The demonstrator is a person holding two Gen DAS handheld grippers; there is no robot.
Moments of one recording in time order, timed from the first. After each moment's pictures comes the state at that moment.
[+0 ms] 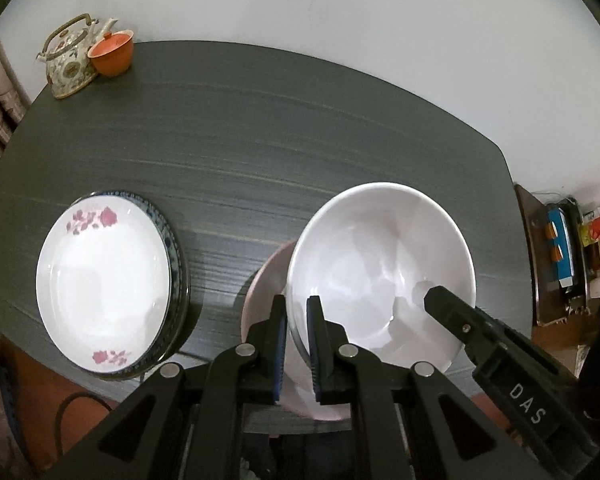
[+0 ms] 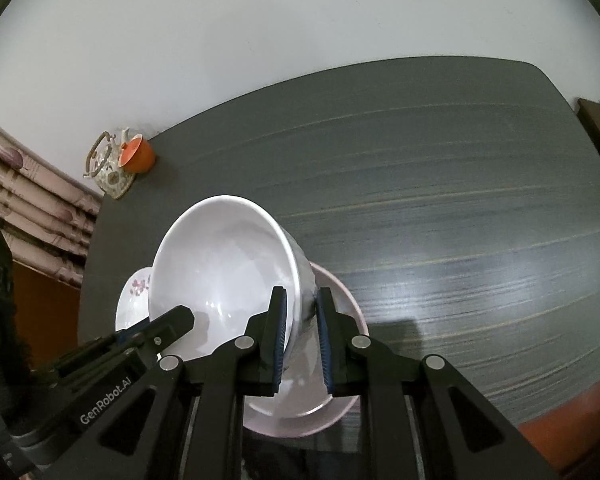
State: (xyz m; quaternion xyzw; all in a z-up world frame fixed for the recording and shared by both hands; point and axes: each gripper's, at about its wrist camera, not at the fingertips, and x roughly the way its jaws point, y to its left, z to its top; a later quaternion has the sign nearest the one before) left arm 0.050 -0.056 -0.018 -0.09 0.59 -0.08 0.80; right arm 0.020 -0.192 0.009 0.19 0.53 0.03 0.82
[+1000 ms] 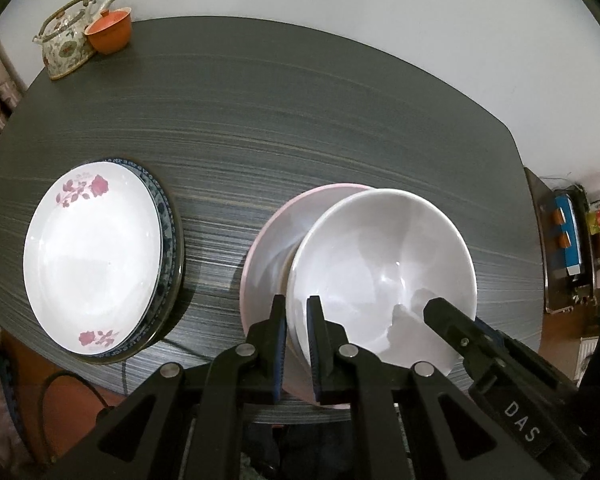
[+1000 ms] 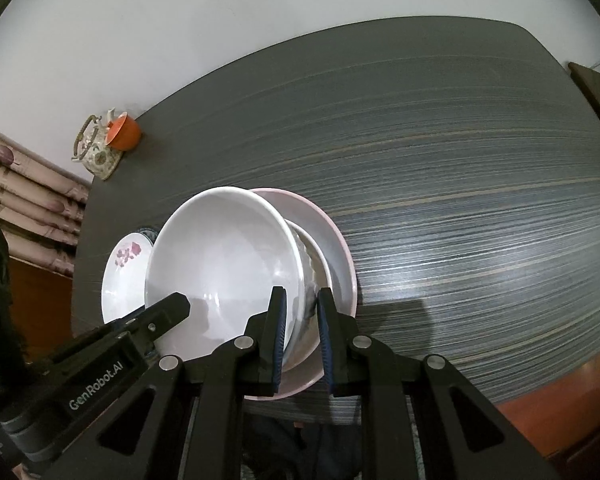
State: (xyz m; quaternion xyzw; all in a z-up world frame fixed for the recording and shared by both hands) left arm 0.040 -0.062 -0.048 -0.08 0.61 -0.07 0.79; right arm -0.004 -0.198 -0.022 0.21 0.56 0.03 0.80
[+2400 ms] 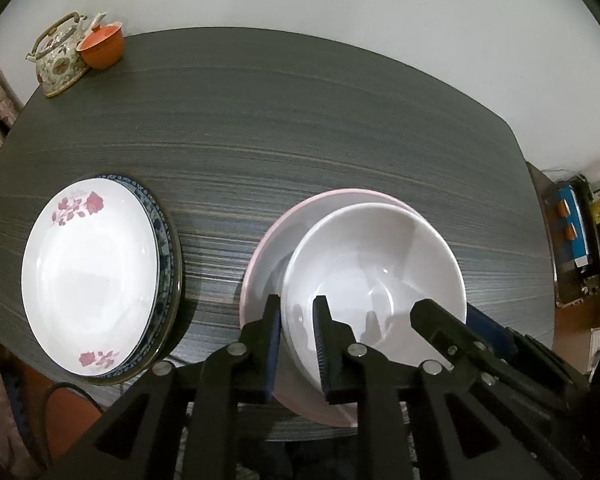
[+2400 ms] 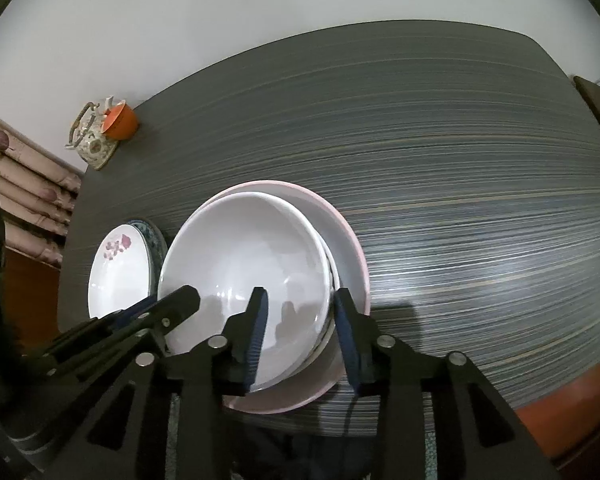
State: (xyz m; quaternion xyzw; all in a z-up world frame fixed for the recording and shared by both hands) left arm 0.037 -0.072 -0.053 -0.06 0.59 -0.08 0.80; right arm -0.001 -0.187 -0.032 0.18 0.56 0.02 0.81
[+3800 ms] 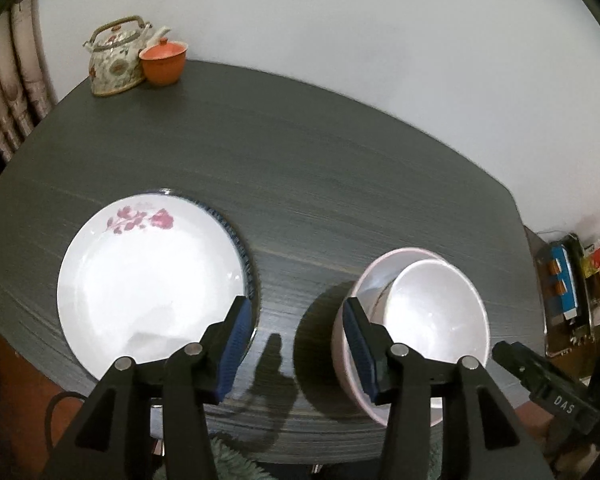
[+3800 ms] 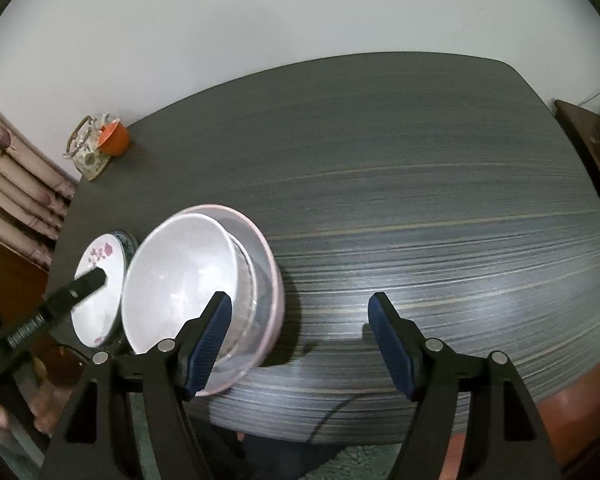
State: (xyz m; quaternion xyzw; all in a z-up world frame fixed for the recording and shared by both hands) left arm 0.018 0.009 -0.043 -0.12 0.51 -0.05 0.85; right arm -0.030 -0.230 -0.027 0.15 0.52 0.00 0.84
